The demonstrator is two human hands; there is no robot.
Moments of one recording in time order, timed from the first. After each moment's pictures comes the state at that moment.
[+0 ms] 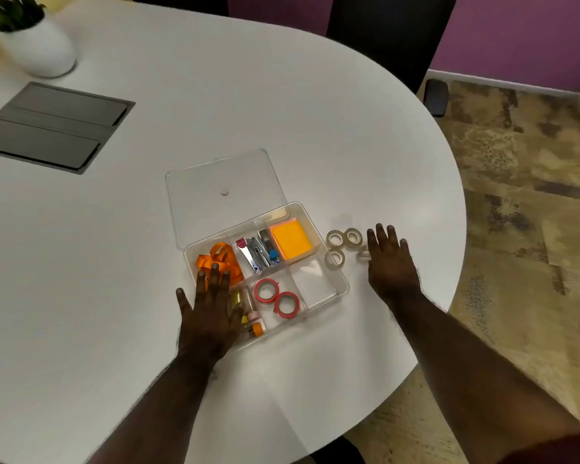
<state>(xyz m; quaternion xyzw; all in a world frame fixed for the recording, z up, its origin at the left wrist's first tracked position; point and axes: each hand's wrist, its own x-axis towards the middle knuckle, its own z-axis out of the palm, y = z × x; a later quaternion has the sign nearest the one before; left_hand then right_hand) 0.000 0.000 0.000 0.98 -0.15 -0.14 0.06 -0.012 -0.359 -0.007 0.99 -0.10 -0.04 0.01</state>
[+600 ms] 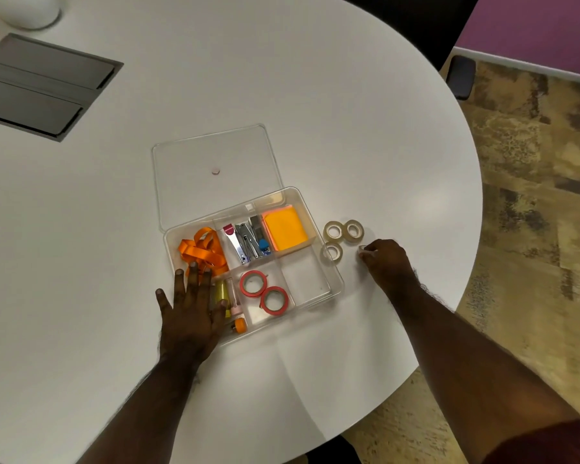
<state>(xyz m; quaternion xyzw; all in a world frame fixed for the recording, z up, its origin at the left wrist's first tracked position) -0.005 -0.005 -0.038 0.98 -0.08 -0.15 0.06 0.021 -0.386 -0.056 0.92 -0.25 -0.08 -0.30</state>
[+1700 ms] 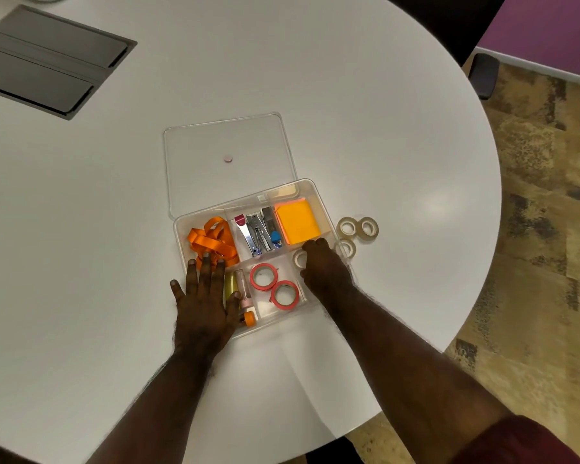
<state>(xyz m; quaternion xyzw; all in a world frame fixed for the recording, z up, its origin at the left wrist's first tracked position) -0.007 -0.013 -0.045 0.98 -0.07 -0.12 0.12 0.035 -0.245 -0.043 0.96 -0.08 -0.17 -0.22</state>
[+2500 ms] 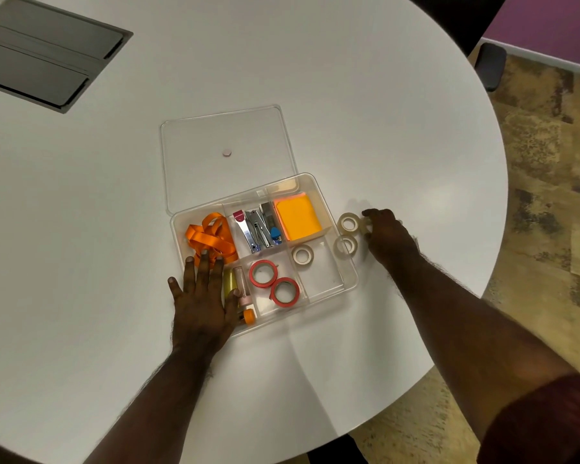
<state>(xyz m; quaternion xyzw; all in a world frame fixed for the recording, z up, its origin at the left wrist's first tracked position) -0.008 -0.013 -0.050 0.99 -0.06 -0.11 0.11 0.062 -0.370 -0.058 0.96 -0.15 -0.12 -0.19</state>
